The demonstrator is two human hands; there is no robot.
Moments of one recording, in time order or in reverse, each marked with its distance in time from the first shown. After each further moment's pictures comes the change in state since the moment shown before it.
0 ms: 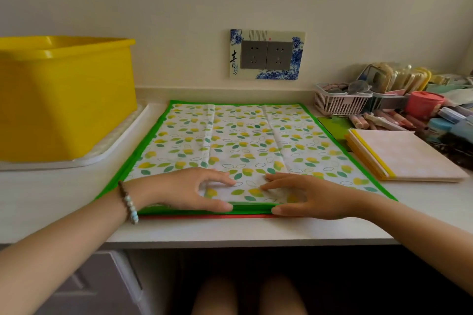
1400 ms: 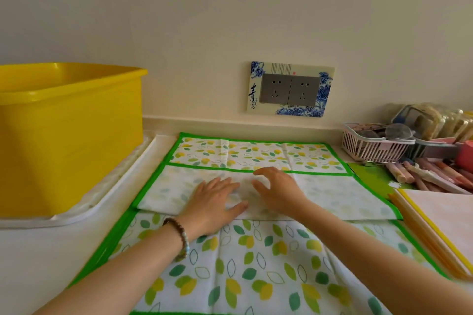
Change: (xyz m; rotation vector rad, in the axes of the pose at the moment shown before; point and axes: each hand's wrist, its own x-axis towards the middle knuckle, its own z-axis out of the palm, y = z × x) left_hand 0.123 -0.066 -0.019 0.185 0.409 -0.215; right_hand 0.201 0.019 -0.027 -0.183 0.484 0.147
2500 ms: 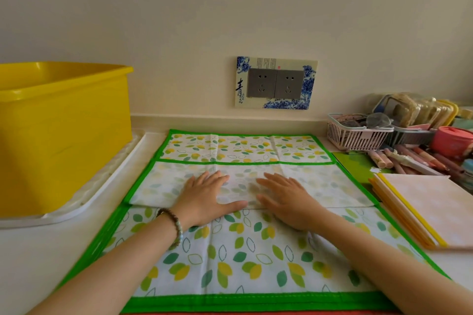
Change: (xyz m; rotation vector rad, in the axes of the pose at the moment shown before) left_hand 0.002 -0.003 0.003 0.037 -0.047 0.004; right_hand -0.061 0.024 -0.016 -0.095 -0.193 -0.035
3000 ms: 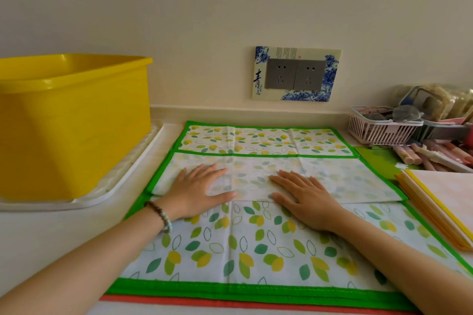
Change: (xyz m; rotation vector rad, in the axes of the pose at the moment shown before) left_hand -0.027 -0.043 -0.016 0.019 -0.065 -0.042; right_hand 0.001 0.003 0.012 -0.047 -0.070 -0.001
